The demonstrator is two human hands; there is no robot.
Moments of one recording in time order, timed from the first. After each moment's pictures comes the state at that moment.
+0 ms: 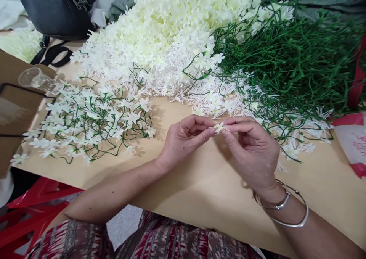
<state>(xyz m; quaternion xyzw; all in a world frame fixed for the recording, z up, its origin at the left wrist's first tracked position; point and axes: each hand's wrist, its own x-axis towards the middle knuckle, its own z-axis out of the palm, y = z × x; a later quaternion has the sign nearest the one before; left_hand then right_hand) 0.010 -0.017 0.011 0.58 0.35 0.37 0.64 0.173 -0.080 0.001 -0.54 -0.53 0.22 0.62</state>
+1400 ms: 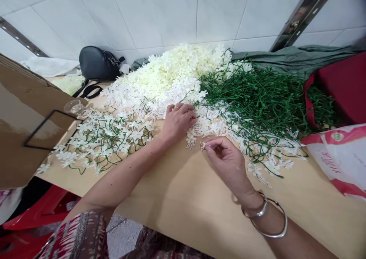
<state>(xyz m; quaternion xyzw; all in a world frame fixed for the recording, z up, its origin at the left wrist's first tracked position) 0.019 0.083 0.013 0.91 0.35 0.21 -0.02 0.172 -0.072 -0.024 -0.51 -0.47 0.36 0.62</state>
